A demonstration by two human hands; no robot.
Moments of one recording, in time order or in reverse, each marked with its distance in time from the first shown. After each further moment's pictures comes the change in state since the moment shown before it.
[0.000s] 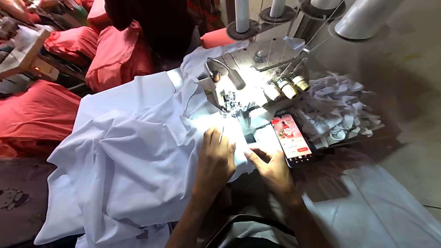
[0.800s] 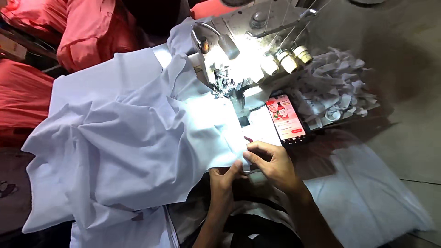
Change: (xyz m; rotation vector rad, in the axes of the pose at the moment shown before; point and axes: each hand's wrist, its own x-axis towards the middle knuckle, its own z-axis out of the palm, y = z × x) left_hand -0.093 0.069 0.028 -1.620 0.145 -1.079; right_hand -0.032 0.003 -0.026 0.051 -0.189 0.092
